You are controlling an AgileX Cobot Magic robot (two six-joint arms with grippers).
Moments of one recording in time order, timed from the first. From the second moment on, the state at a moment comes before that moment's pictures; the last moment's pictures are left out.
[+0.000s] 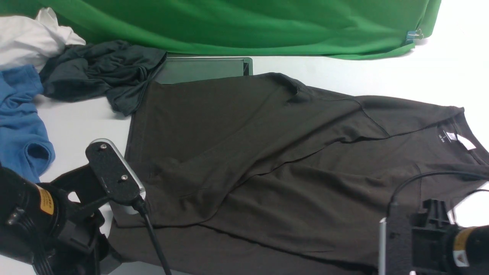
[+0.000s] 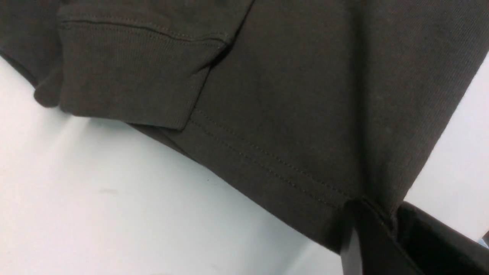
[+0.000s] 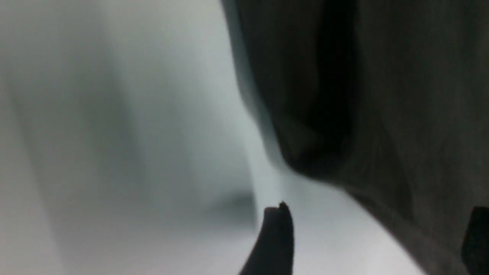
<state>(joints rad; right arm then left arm) 0.56 1.32 -0.44 -0.12 0.39 -0.79 -0.39 1.06 -0.74 -0.07 1.09 0.53</state>
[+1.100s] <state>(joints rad) 0.66 1.25 -0.60 -0.24 0.61 -0.49 -0.39 0.93 -0.74 0.00 1.11 0.30</state>
